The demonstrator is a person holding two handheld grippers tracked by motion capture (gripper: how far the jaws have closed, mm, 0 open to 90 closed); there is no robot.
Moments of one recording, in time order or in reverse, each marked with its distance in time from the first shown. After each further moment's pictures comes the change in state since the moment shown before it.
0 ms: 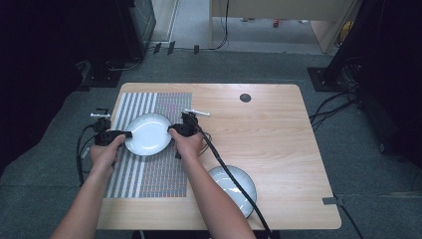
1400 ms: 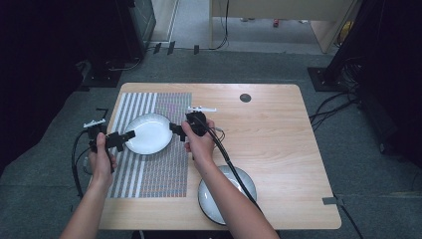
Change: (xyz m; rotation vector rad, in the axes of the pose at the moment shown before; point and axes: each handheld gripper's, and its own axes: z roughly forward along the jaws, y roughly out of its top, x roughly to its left) left arm -0.025 -0.031 -0.037 -0.220 -0.036 0.144; right arm 0.012 -0.001 -0.071 -0.120 0.019 -0.436
